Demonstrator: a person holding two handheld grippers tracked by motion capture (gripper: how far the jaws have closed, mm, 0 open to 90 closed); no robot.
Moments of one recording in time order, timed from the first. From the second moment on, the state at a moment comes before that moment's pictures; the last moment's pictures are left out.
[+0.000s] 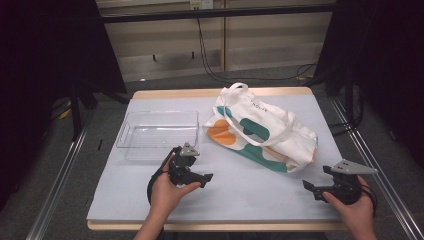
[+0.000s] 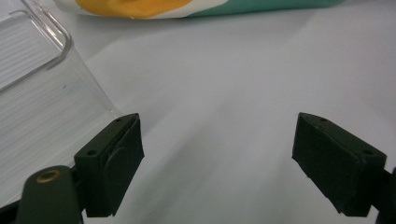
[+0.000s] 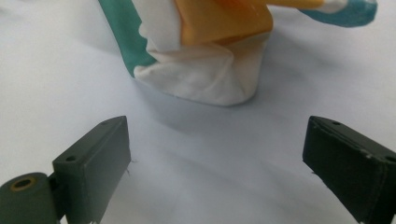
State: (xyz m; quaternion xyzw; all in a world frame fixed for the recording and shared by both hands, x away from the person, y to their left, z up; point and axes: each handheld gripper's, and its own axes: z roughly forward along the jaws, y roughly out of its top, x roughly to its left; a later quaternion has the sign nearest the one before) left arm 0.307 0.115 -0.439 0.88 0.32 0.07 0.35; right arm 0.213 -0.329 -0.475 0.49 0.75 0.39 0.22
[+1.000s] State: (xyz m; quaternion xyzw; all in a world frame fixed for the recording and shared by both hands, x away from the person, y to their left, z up) left arm 0.300 0.129 -0.445 0.87 0.33 0.08 0.35; right arm 0.250 -0.301 -0.473 0.48 0.75 0.39 0.23
